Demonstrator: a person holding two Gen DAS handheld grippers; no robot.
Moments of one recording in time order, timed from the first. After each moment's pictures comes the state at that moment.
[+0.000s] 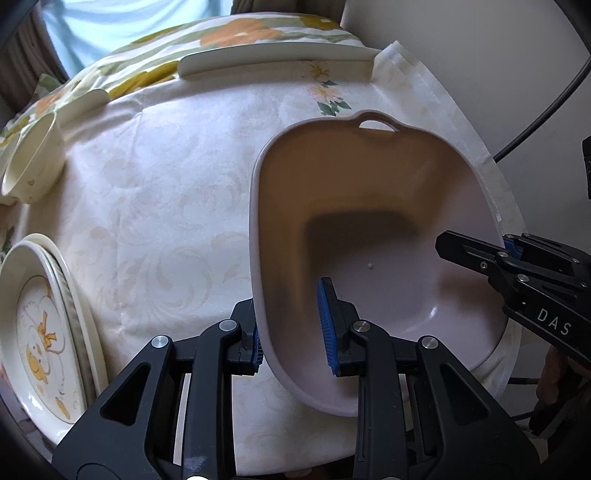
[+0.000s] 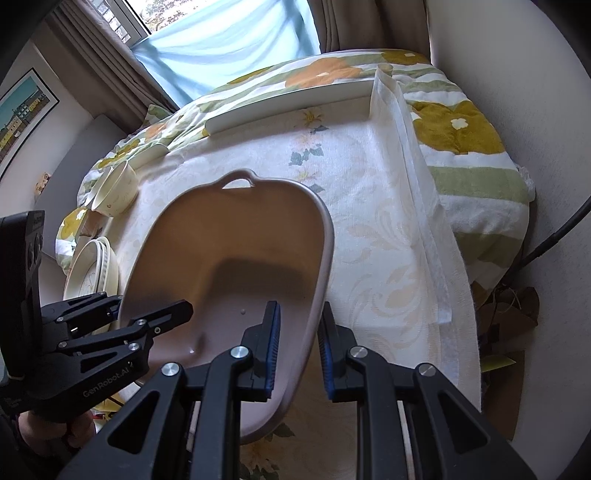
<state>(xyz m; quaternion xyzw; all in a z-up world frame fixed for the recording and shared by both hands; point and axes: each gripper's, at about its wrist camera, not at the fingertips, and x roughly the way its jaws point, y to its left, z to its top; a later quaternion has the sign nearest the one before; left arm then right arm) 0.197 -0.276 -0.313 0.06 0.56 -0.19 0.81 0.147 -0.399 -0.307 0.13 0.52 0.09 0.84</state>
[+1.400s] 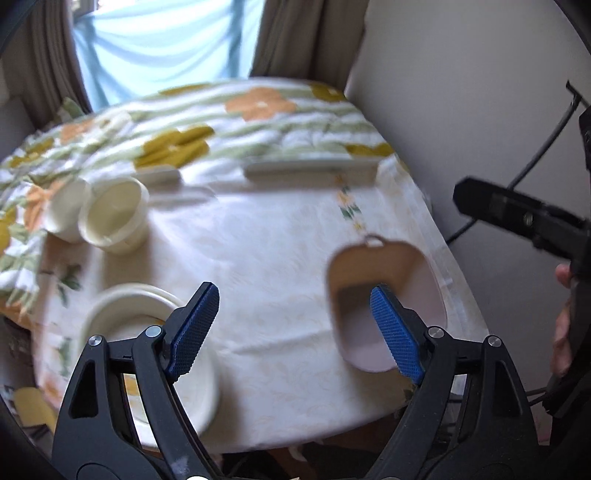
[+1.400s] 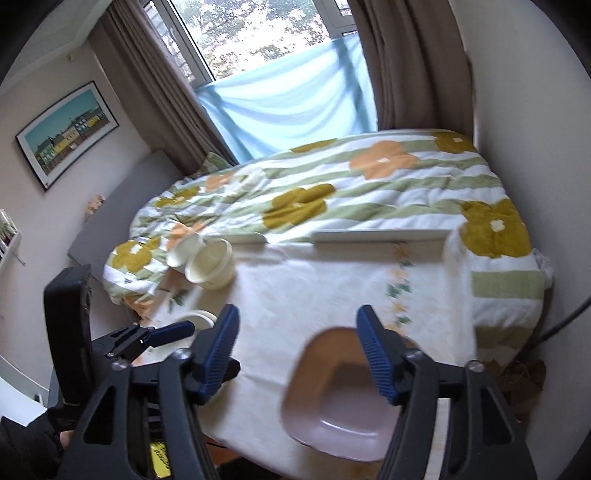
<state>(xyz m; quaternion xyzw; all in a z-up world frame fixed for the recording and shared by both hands) 0.193 -0.178 -0.167 0.02 0.45 -0.19 0.87 0.154 -0.331 -0.143 0.13 0.39 0.16 0.89</state>
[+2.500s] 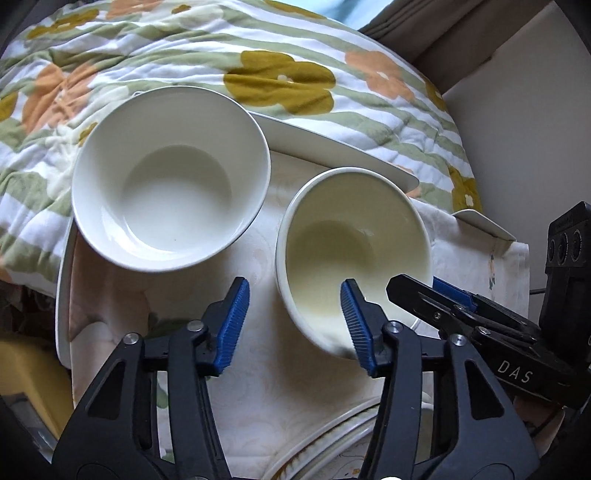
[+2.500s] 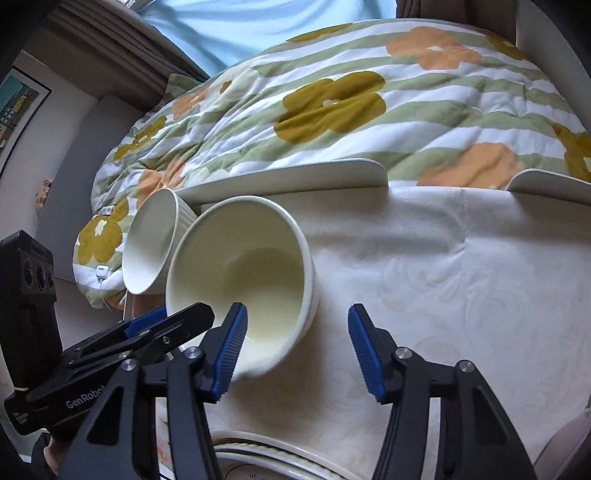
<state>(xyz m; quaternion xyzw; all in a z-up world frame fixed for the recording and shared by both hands) 0.414 0.064 -0.314 -0.13 0.59 -0.13 0.78 0.370 -0.103 -0.302 0.16 0.58 0.13 0.79</state>
